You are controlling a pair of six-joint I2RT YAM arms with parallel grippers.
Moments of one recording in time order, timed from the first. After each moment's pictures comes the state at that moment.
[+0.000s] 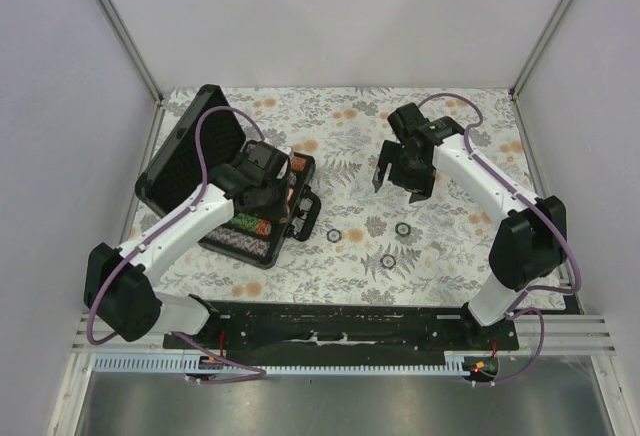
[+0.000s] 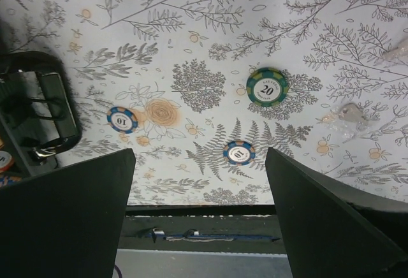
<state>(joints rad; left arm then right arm) -0.59 1.36 1.12 -0.77 -0.03 -0.42 0.44 1.68 1.51 -1.08 0.04 0.72</state>
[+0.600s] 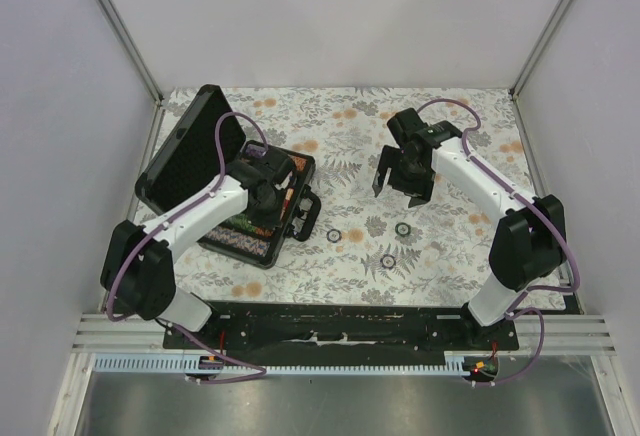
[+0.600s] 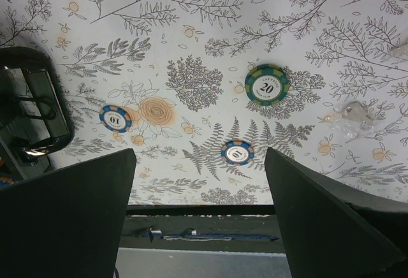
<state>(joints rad) -0.58 1.49 1.12 -0.94 -0.12 -0.35 0.44 1.68 1.44 -1.05 0.02 0.72</state>
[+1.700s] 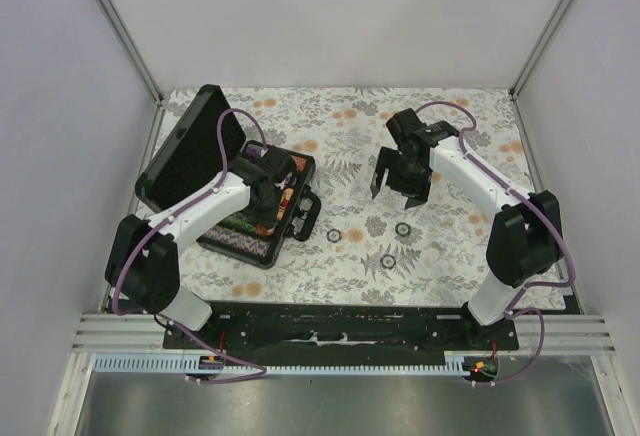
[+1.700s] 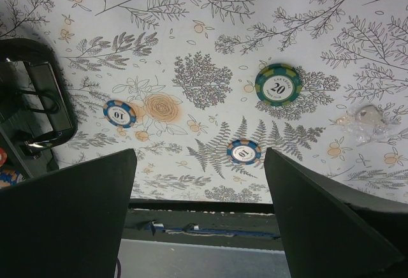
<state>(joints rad) -0.56 1.53 1.13 -0.95 -0.23 -0.31 0.43 1.70 1.44 -1.03 -0.03 0.71</state>
